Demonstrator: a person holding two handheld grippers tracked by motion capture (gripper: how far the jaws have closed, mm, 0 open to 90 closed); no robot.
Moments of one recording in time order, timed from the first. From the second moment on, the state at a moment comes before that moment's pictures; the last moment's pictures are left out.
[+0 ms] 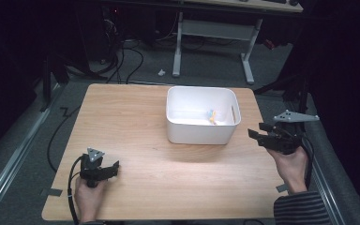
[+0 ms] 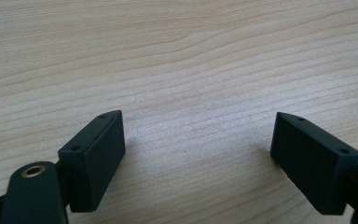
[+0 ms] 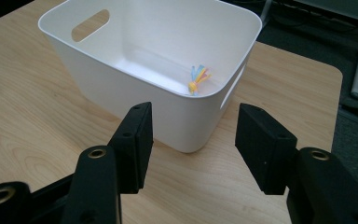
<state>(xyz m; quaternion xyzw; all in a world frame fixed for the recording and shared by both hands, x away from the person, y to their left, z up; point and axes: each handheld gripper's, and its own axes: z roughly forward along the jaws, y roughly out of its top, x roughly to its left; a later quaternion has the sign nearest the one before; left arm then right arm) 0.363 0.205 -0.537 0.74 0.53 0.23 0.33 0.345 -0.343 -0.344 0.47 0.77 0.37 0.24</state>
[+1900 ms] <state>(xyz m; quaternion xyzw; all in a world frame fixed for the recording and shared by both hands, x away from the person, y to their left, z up) 0.363 0.205 -0.537 0.74 0.53 0.23 0.33 0.327 -0.311 -0.458 0.48 0.76 0.40 0.17</state>
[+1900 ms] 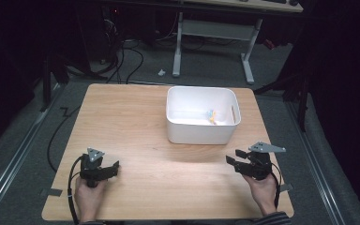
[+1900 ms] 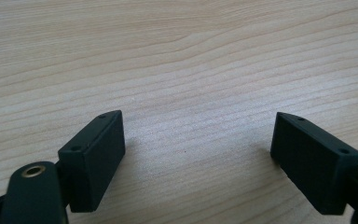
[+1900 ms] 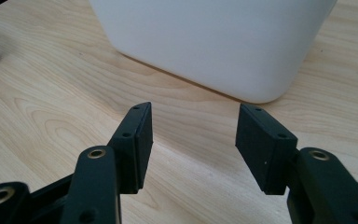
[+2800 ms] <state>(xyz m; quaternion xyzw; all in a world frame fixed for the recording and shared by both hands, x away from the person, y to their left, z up) 0.363 0.205 -0.537 0.74 0.53 0.23 0.33 0.340 -0.306 -0.497 0.51 0.76 0.37 0.16</state>
